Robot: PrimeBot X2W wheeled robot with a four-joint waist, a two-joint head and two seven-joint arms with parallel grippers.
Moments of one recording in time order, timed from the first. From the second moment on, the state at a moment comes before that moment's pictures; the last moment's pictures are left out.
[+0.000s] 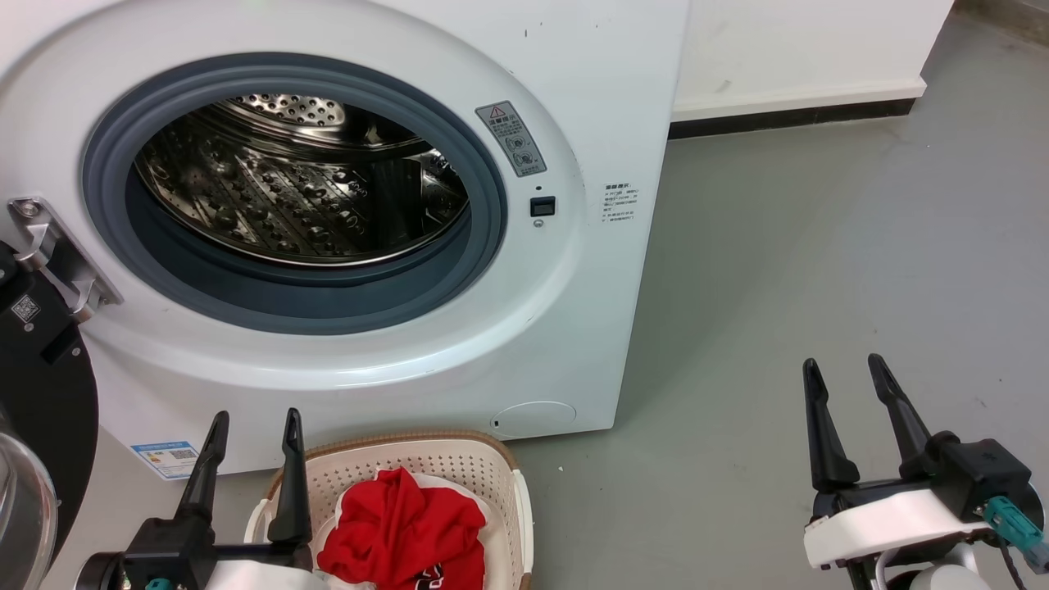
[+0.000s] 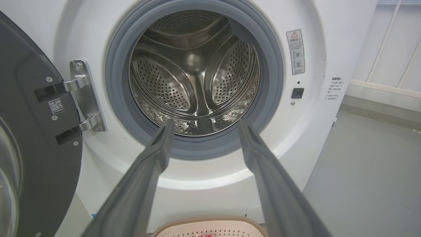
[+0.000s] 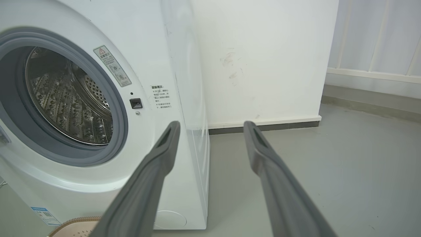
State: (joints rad) left arm 0.10 0.06 0.09 -0.02 -0.09 -0.10 -0.26; right arm -0.04 -0.05 0.01 0.12 0.14 0.13 -0.26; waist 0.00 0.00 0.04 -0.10
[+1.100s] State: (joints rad) left arm 0.10 0.05 0.10 0.08 -0.29 -0.08 -0.21; right arm -0.01 -0.05 0.01 0.17 0.29 0.13 -0.23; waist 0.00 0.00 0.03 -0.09
